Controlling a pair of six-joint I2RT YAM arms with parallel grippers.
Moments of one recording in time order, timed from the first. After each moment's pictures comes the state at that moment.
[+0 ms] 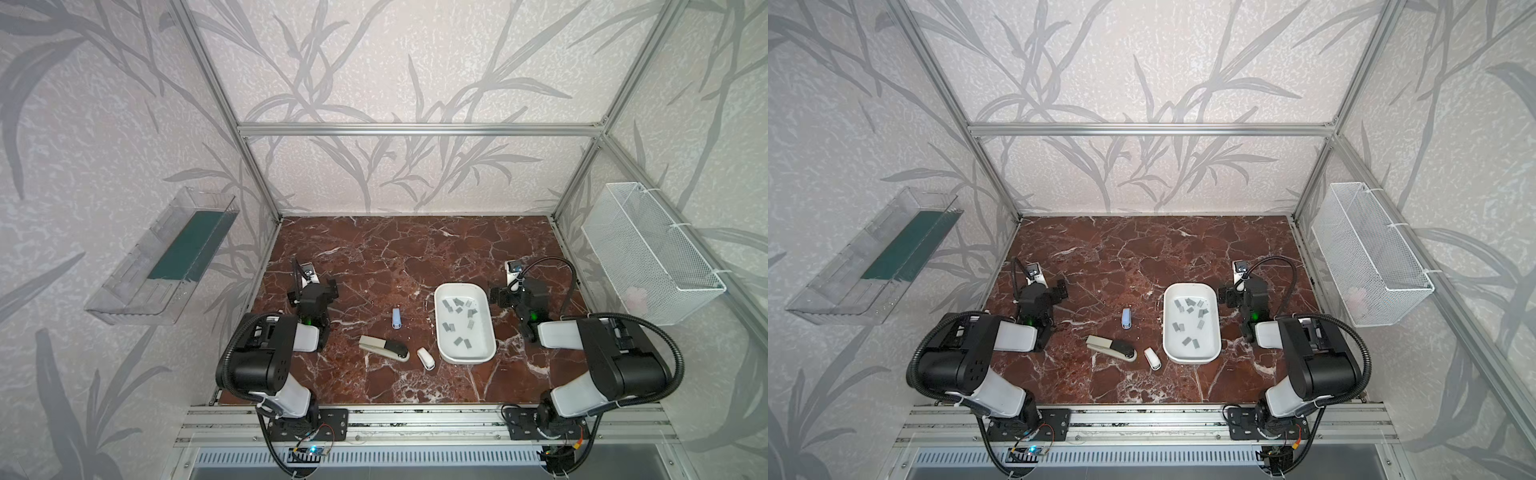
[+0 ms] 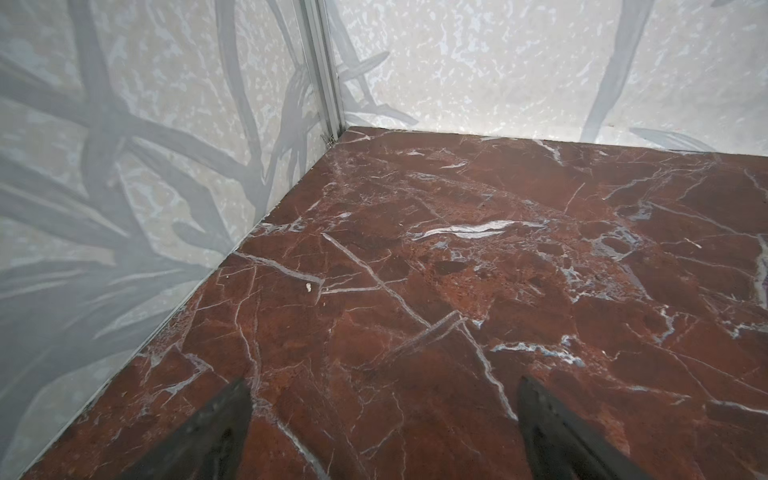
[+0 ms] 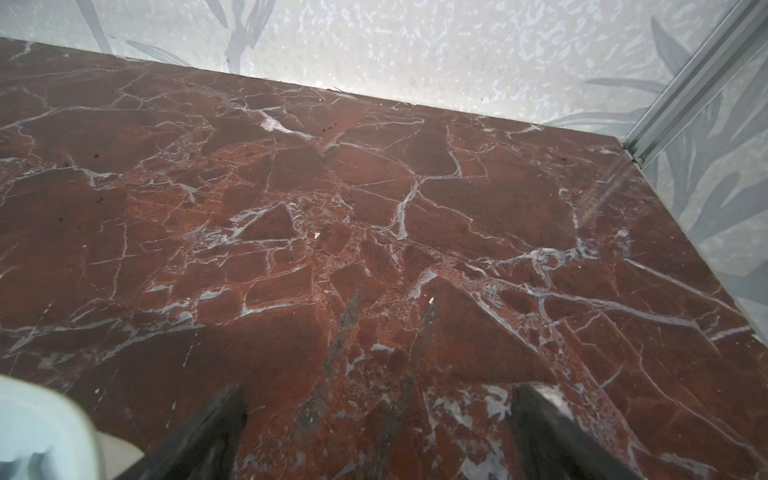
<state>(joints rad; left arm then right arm) -0.04 1.59 0.35 0.92 -0.43 -0.05 0.11 1.55 0.39 0.76 0.01 -0.09</state>
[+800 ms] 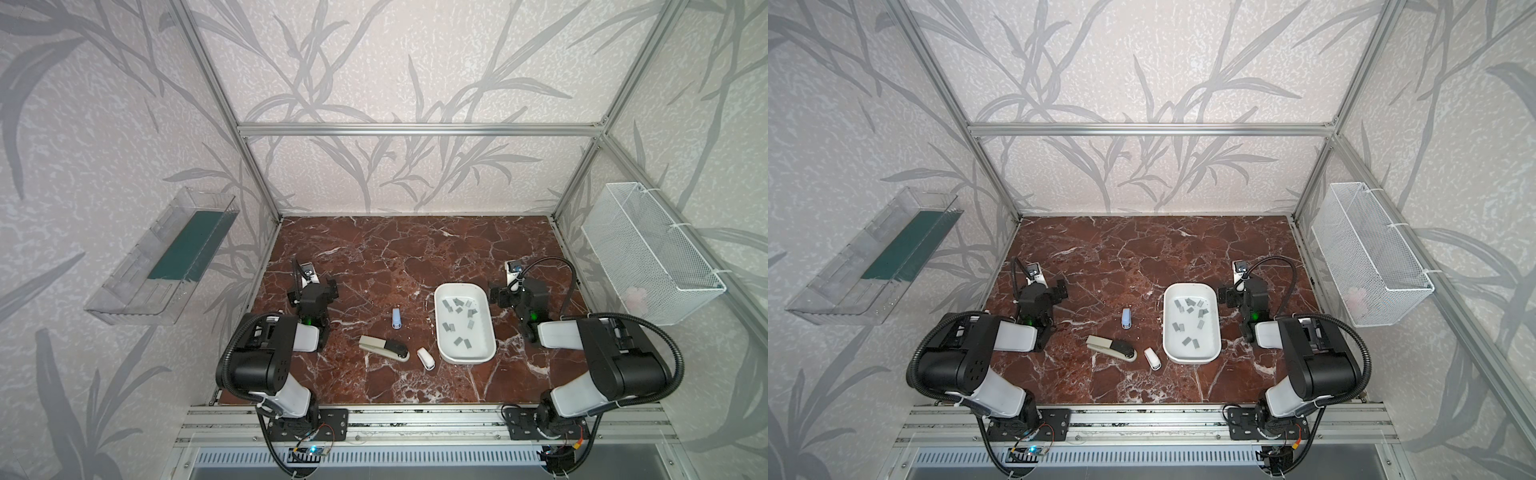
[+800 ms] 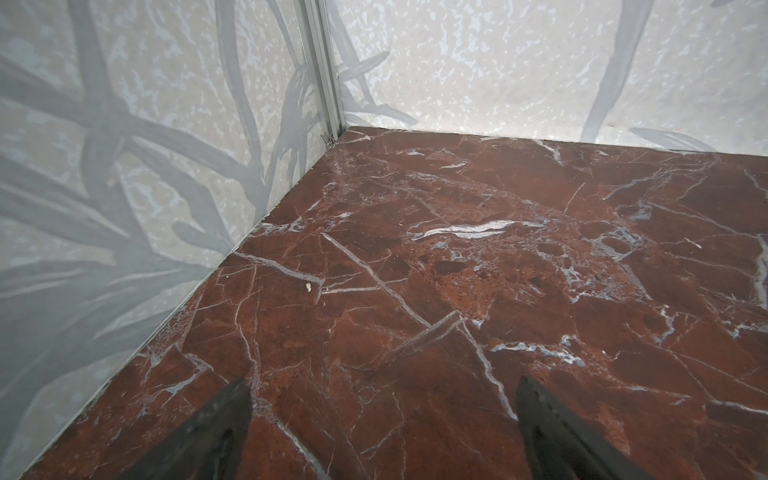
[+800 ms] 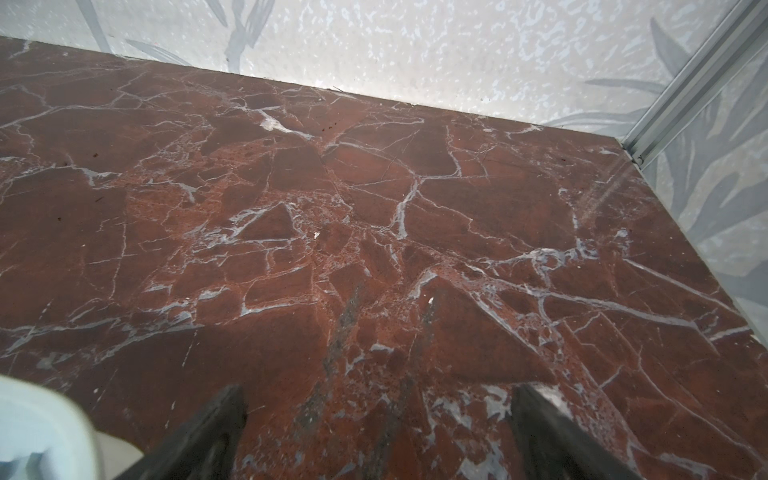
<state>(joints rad) -0.04 1.59 0.35 0.92 -0.43 -0.05 0.11 1.55 0.39 0.76 0.01 -0.09</state>
